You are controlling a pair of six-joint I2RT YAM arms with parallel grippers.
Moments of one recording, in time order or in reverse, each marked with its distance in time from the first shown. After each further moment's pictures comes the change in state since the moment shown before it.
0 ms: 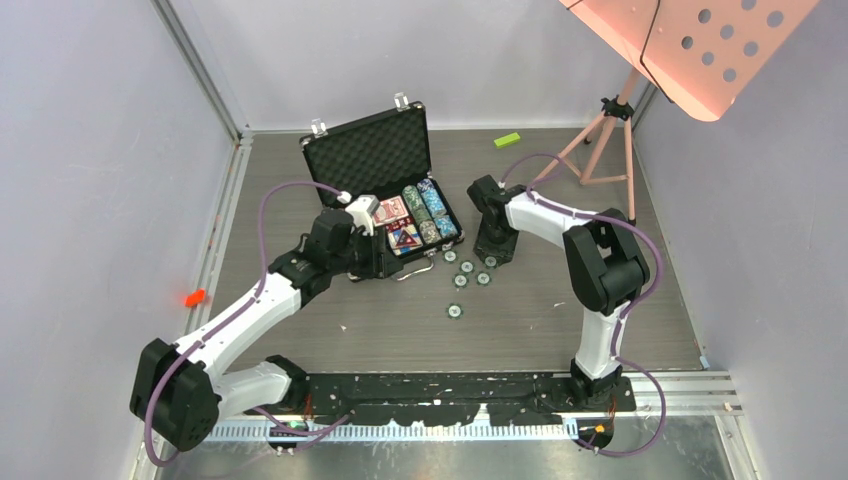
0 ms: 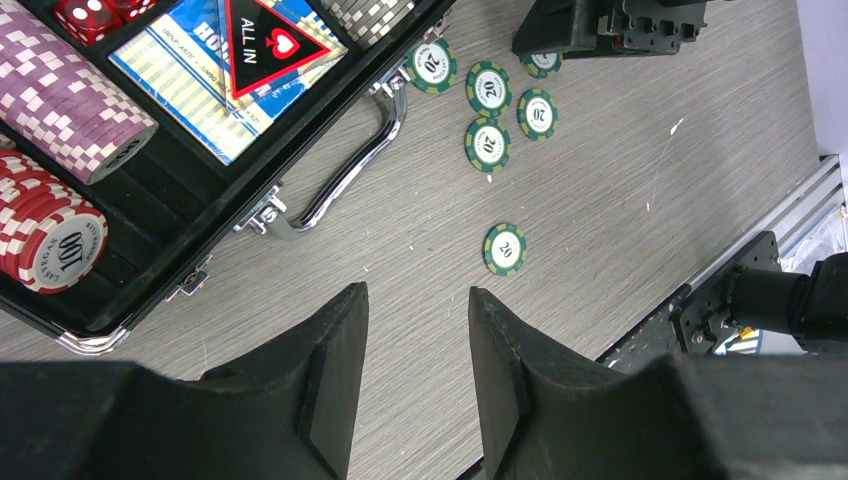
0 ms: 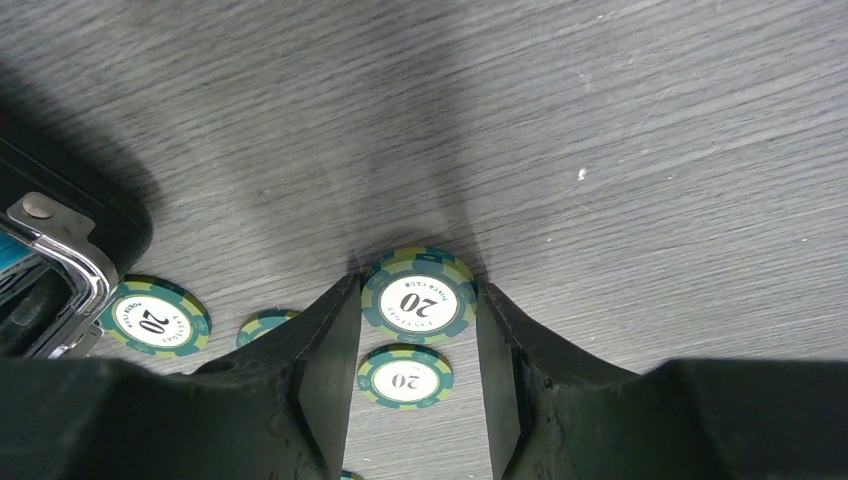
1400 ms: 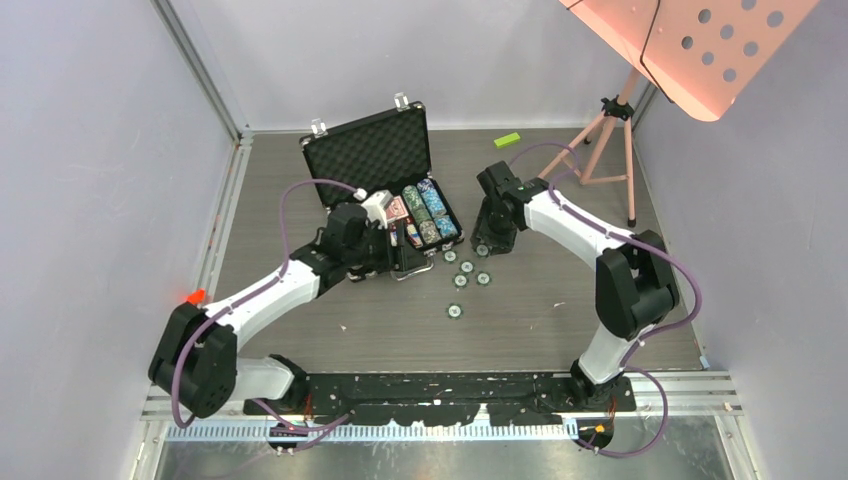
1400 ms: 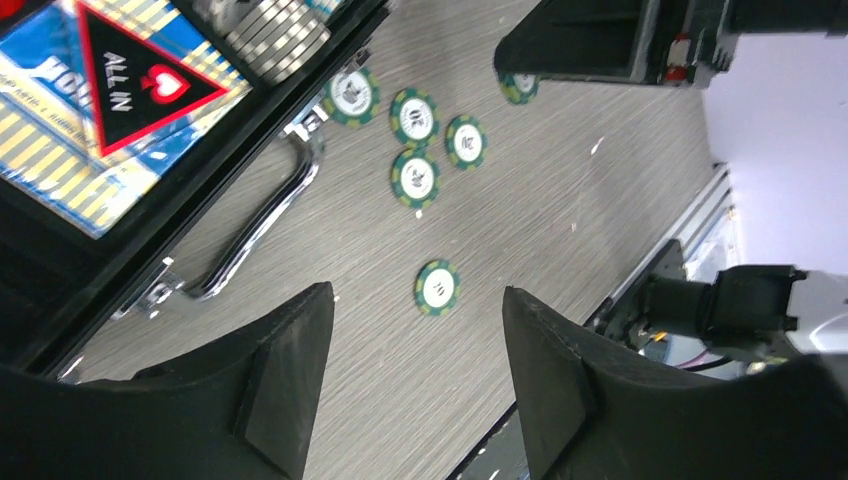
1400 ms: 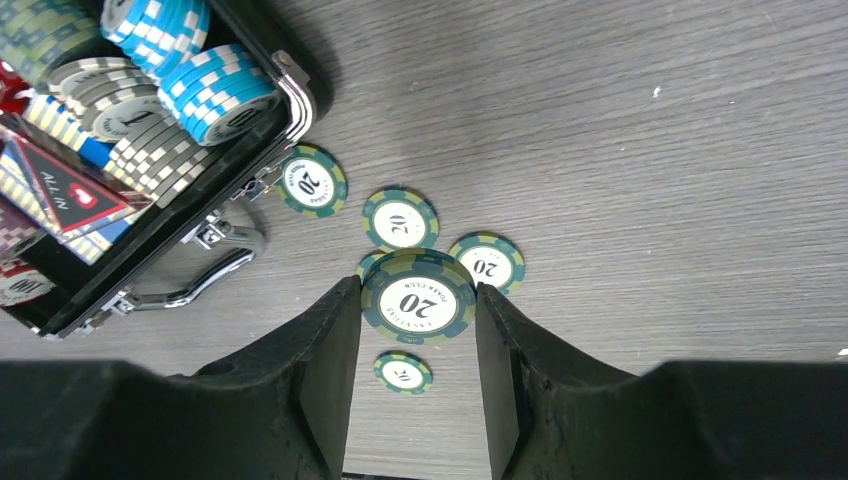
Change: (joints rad) left arm -0.005 0.165 0.001 0.197 0.130 -0.114; right arm -0.002 -0.189 0.000 -0.021 -0.145 -0.001
